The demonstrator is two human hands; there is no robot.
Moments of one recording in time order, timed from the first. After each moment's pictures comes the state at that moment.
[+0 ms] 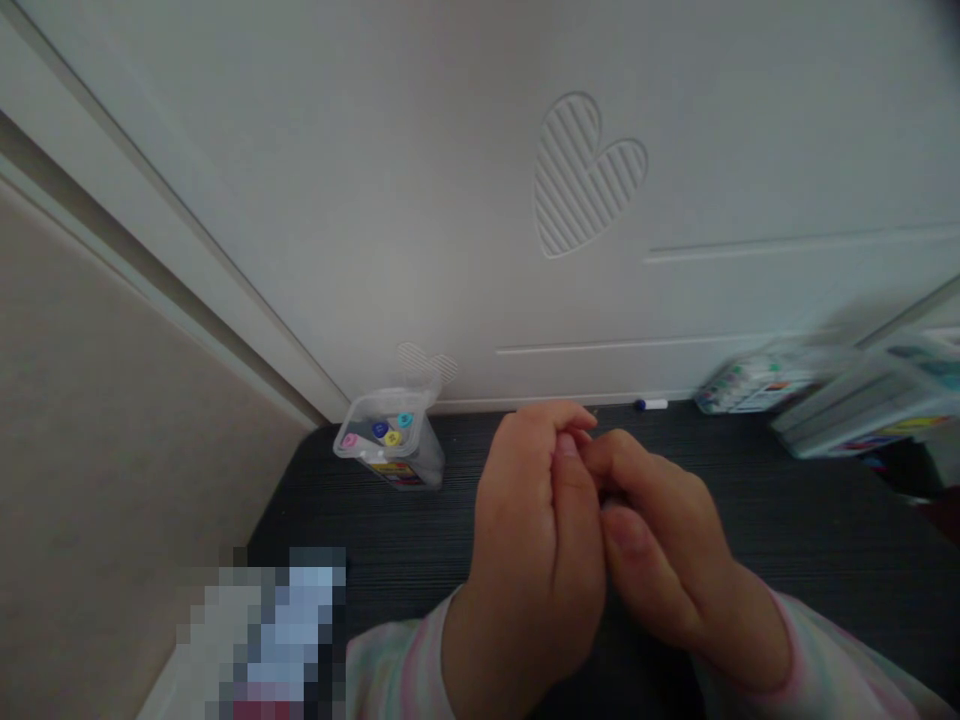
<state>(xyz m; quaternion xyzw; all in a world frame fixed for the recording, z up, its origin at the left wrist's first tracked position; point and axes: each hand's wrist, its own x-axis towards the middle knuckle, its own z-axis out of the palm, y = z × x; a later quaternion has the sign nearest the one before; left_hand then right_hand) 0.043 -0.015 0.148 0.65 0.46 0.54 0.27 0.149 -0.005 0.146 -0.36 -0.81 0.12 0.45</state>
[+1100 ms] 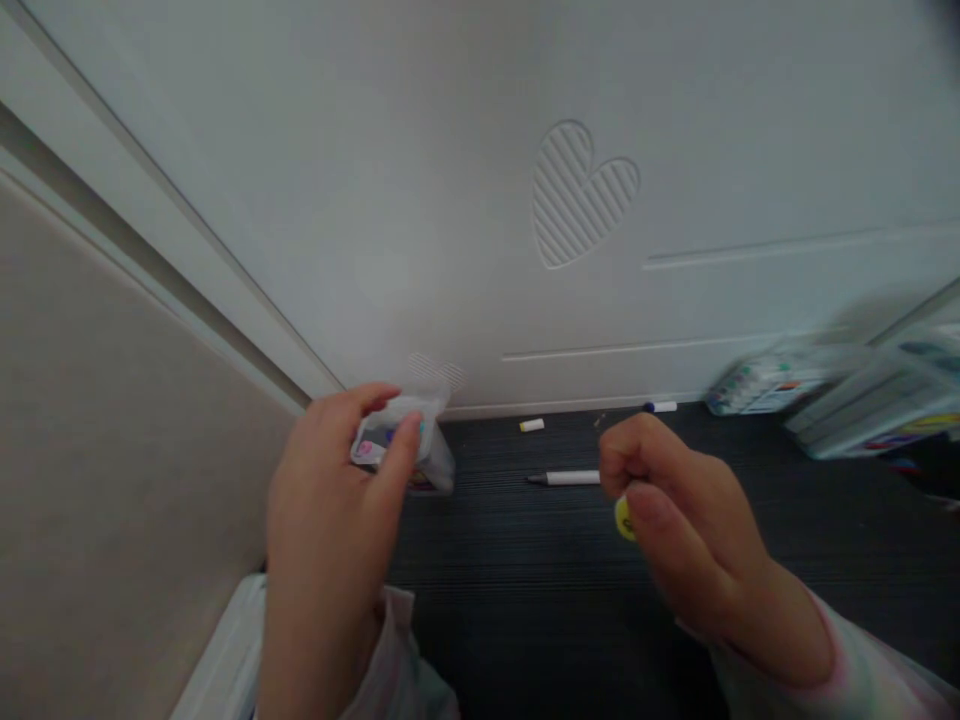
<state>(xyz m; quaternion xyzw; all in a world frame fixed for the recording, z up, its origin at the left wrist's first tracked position) -0.046 0.002 0.174 0.63 0.69 0.35 -0.05 0.161 -0.004 0.143 -0.37 -0.79 0.16 0.46</state>
